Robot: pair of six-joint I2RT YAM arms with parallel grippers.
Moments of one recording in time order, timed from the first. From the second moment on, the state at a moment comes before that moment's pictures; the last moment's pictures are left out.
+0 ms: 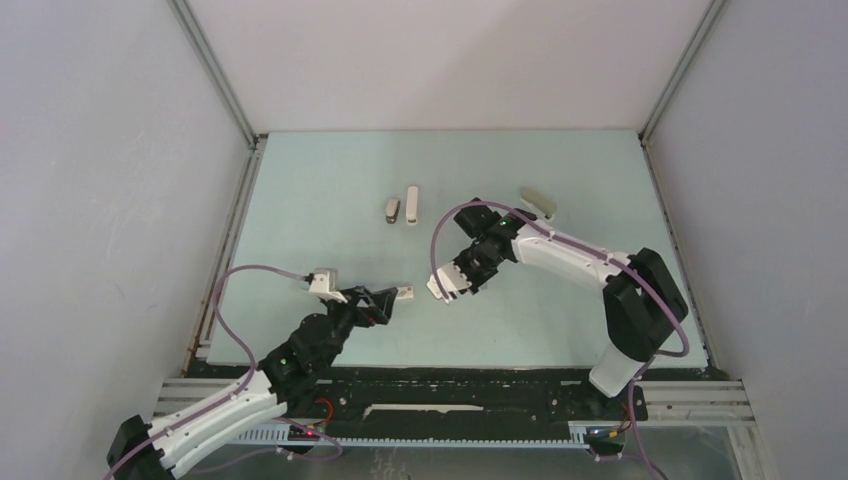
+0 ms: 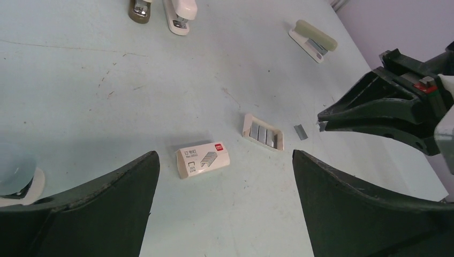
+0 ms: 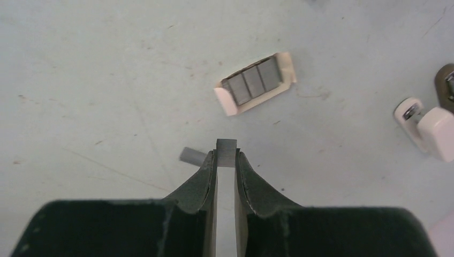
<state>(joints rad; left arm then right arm) -0.87 0.37 0.02 0.22 -0.47 -0.61 0.73 1.66 1.21 -0.81 -0.37 -1.52</state>
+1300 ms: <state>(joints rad) -0.87 0.21 0.02 0.04 -0.55 -0.64 0.87 1.97 1.45 -0.85 -0.20 -1.72</state>
